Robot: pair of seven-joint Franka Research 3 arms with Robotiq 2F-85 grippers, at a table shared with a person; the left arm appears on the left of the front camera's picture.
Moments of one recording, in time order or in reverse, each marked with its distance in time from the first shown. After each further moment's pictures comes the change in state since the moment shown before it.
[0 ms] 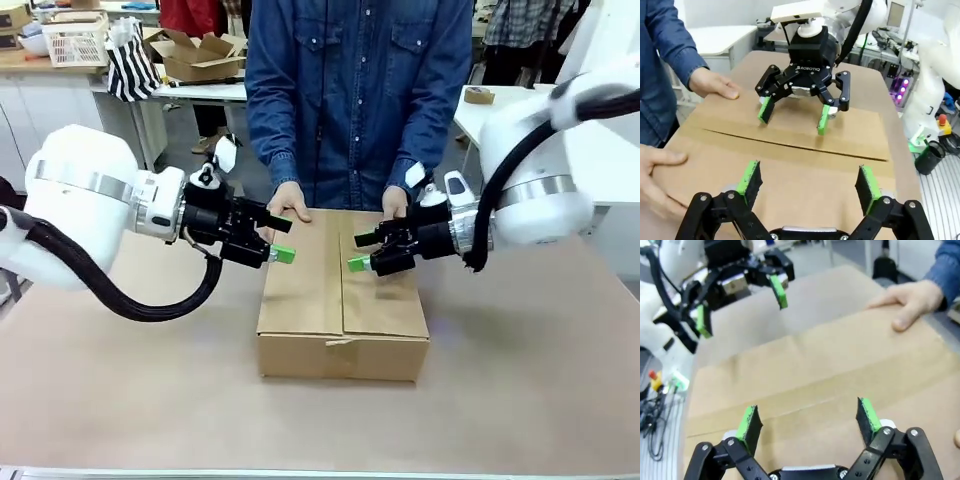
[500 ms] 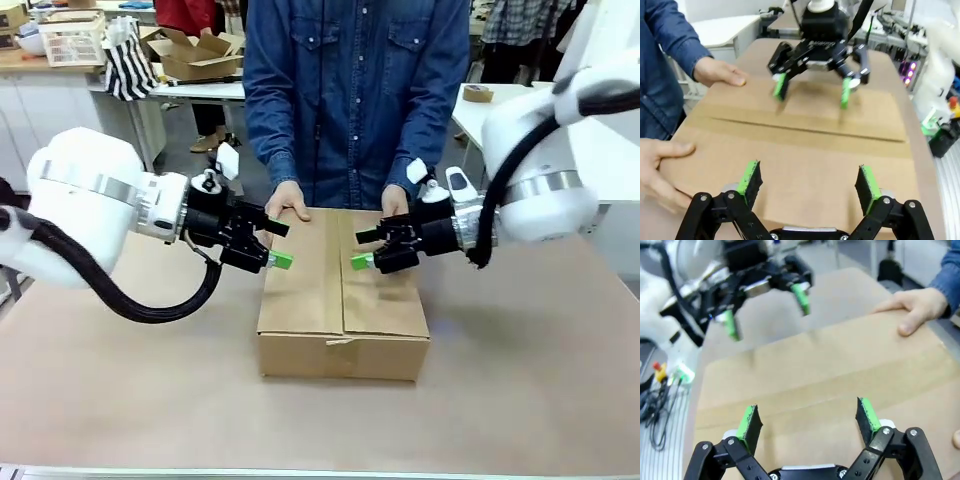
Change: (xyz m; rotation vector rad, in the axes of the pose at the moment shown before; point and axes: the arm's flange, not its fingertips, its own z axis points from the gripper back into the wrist) left arm -0.014 0.011 -0.002 0.028 0.082 -0.065; right arm 0.002 0.006 0.011 0.046 0.031 0.044
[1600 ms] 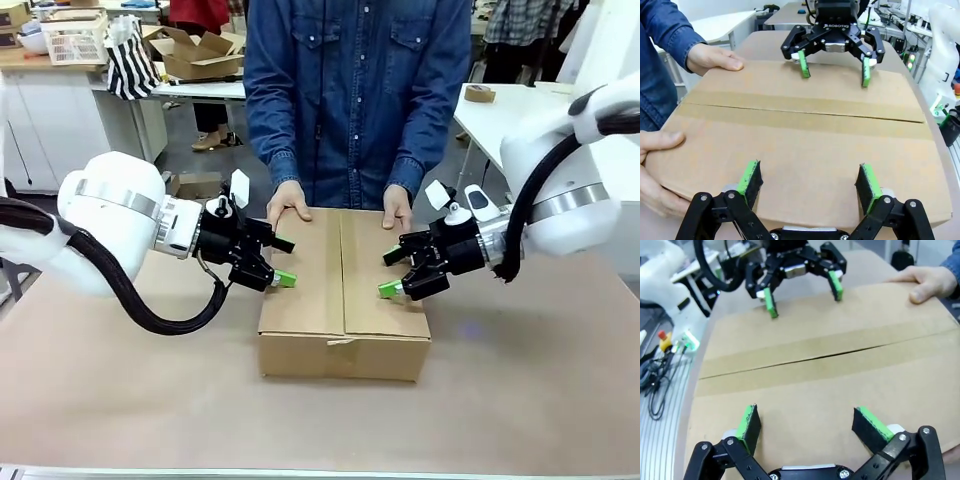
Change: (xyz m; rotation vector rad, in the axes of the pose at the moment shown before) left arm -0.033 0.009 -0.024 -0.028 -0.005 -0.026; right arm -0.032 0.000 0.021 0.032 0.057 0.055
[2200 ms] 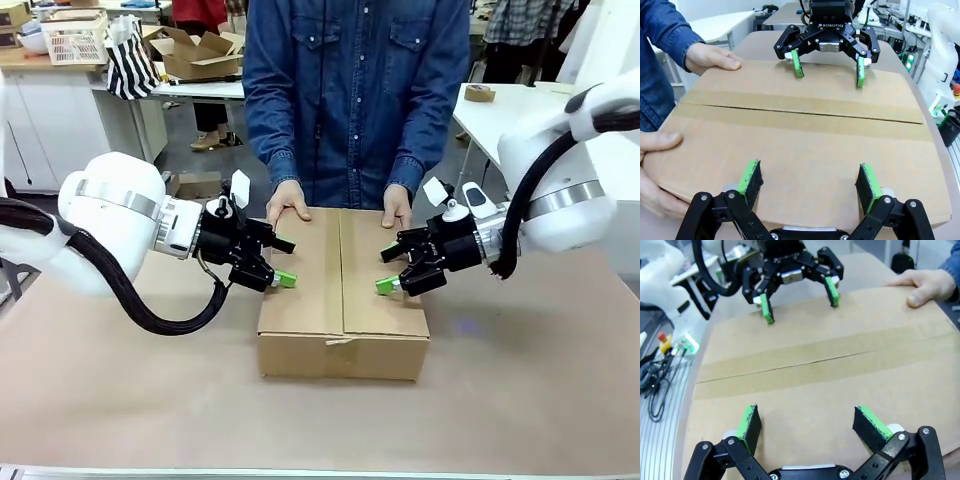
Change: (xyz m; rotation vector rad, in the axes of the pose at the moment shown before) left arm 0.000 0.000 -0.001 -0.004 -0.002 0.003; right arm 0.004 -0.004 -0.001 0.004 -0.013 0.004
